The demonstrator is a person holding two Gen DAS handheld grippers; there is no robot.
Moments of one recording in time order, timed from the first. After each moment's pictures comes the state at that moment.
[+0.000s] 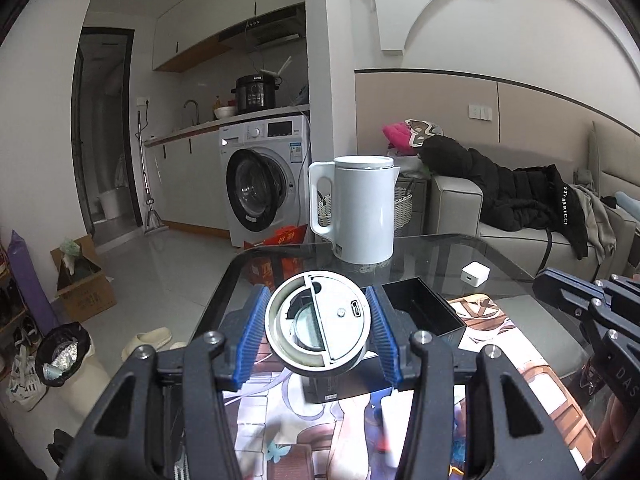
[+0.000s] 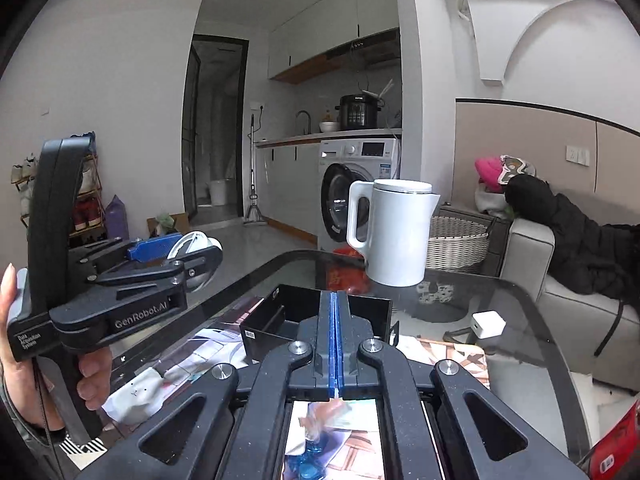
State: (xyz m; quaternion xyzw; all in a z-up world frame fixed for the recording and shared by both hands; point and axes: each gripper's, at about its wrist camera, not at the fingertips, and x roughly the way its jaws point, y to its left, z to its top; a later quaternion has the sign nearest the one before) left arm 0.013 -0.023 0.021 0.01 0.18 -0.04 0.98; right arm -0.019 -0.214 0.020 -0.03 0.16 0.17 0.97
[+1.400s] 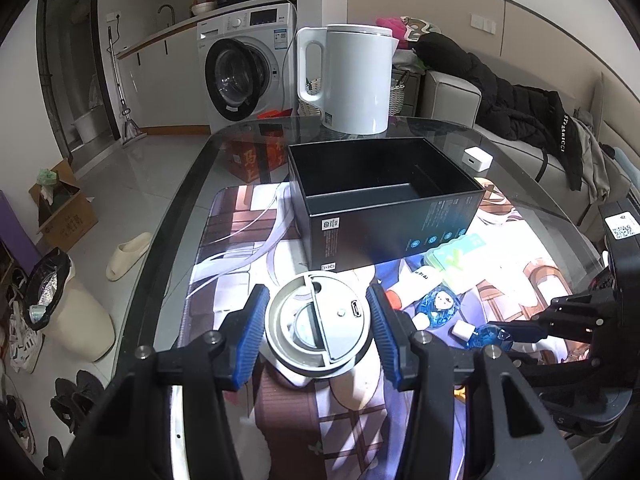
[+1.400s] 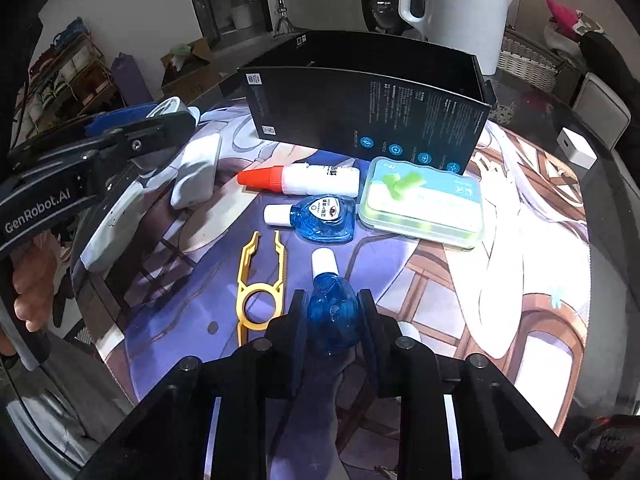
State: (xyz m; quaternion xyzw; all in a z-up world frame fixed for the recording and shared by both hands) left arm 0.029 -0.023 -0.046 0.02 0.37 -0.07 0.93; right arm 0.033 -0.187 -0.111 -0.09 0.50 0.23 0.83
